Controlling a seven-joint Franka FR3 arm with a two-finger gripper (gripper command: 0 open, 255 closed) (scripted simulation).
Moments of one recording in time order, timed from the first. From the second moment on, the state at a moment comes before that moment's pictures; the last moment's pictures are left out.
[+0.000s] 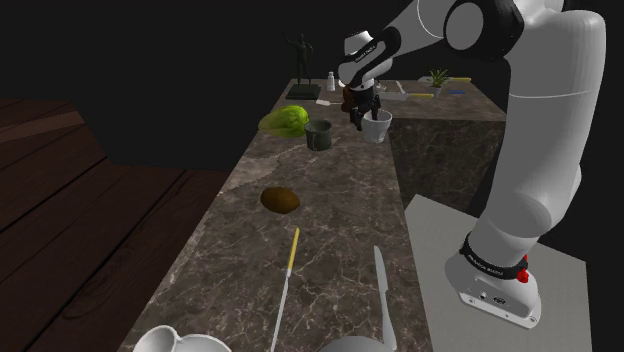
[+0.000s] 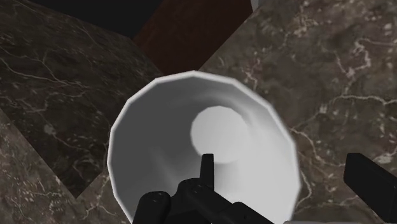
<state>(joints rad) -0.19 0.31 -0.29 -1.87 -0.14 2.07 -0.17</state>
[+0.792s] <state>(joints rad) -0.19 0.31 -0.29 -1.87 -0.14 2.07 -0.17</state>
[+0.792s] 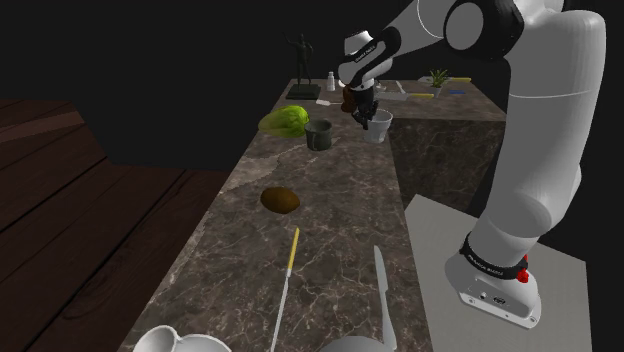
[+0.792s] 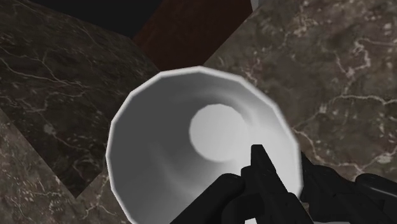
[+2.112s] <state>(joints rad) -0.18 0.22 -0.29 -1.72 -0.15 1.84 -0.20</state>
